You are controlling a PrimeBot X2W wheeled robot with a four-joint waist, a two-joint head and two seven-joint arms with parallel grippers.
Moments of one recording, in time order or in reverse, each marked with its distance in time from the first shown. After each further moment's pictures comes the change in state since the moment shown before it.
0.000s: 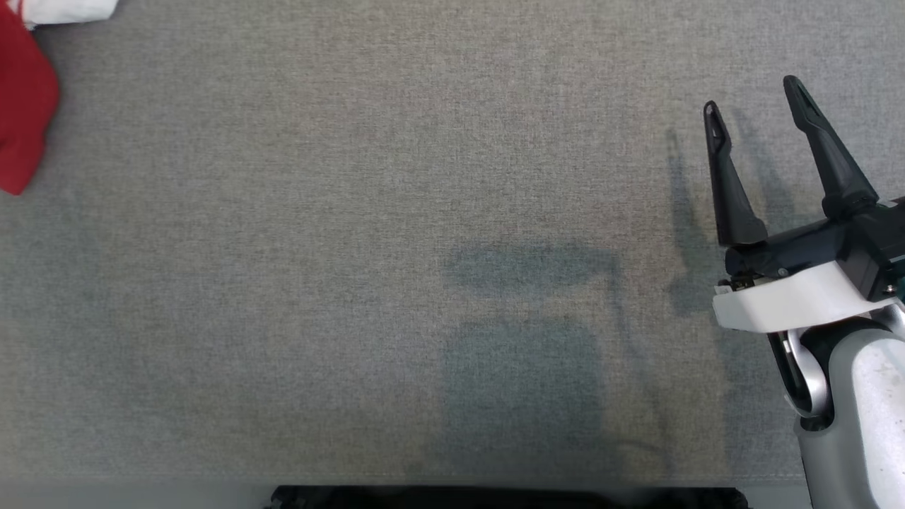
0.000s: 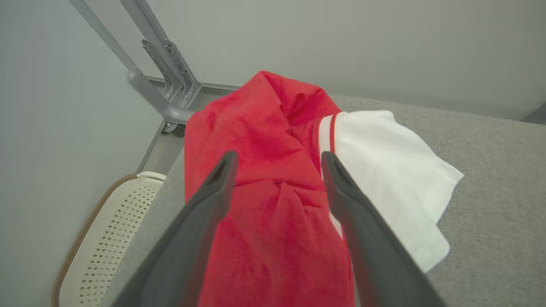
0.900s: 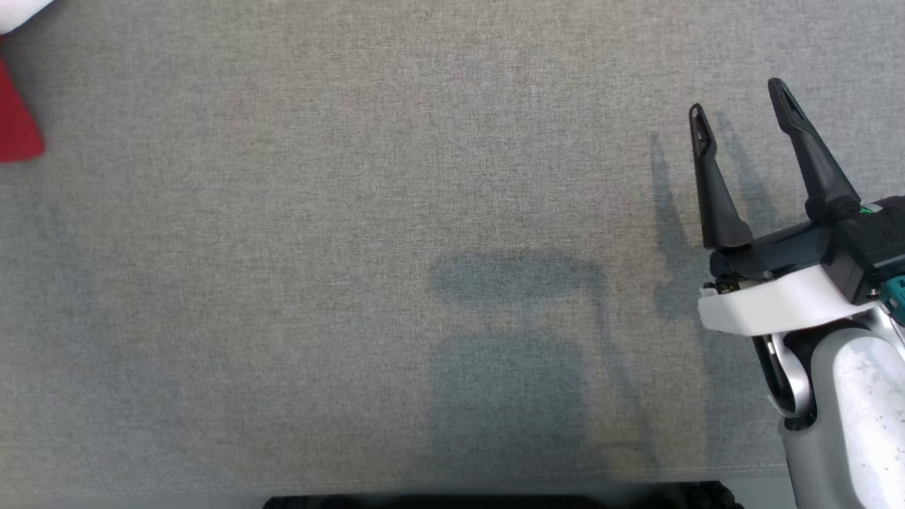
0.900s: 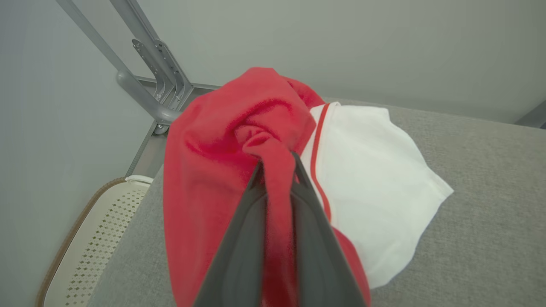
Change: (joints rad) left arm -0.090 0.004 -0.043 0.213 -0.006 -0.044 -0.088; right arm -0.005 0.014 0.013 0.016 -0.002 0.000 -0.035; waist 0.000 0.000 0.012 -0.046
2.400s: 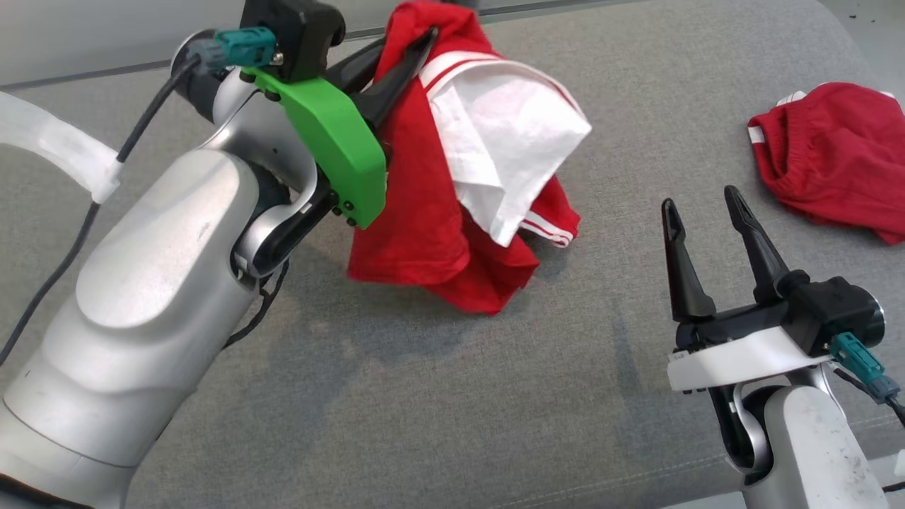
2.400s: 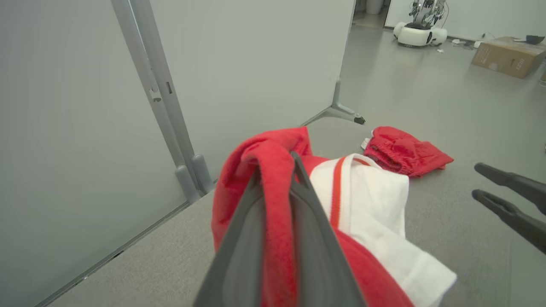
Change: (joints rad) left arm 0.249 -0.126 -0.603 -0.882 -0.282 -0.029 0.166; right arm 0.123 0.080 -0.017 0.218 0.109 0.000 -0.151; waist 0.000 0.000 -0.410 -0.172
